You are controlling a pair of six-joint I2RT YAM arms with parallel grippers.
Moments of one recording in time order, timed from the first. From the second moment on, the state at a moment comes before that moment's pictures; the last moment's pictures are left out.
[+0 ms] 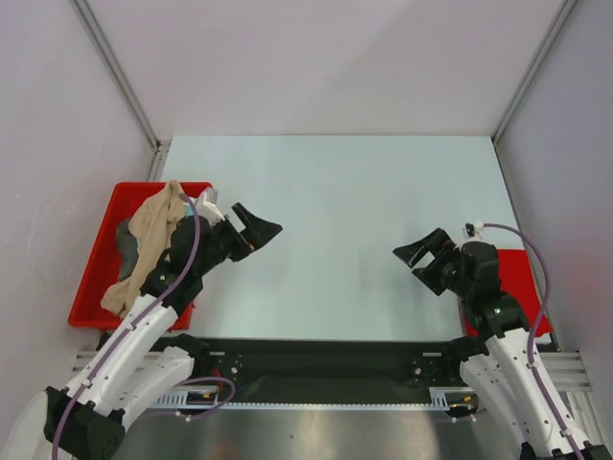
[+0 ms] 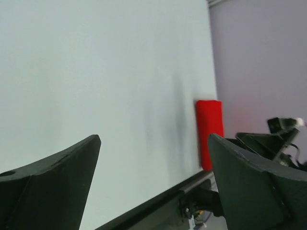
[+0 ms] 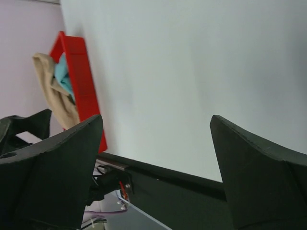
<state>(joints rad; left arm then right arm) -0.41 0.77 0.66 -0.20 0.20 -0.91 0.23 0.54 0.53 -0.47 -0.21 0.99</state>
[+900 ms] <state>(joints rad) 0.26 1.48 1.20 -0.72 -0.03 -0.47 0.29 0.79 0.81 -0.84 -0.25 0.62</state>
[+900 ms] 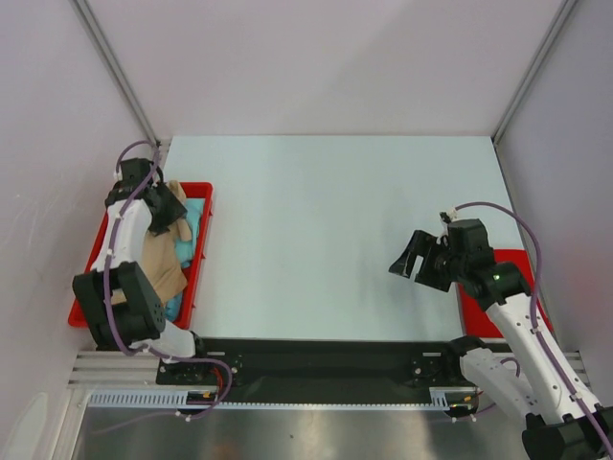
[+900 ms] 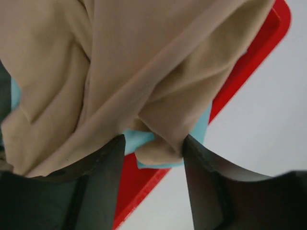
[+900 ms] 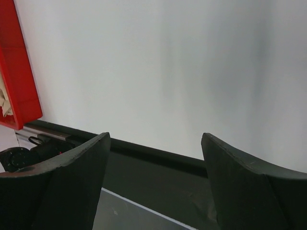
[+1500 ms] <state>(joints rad) 0.26 1.63 1.29 -0.76 -0.24 -0.36 0.29 0.87 0.83 -0.85 -0.24 0.60</state>
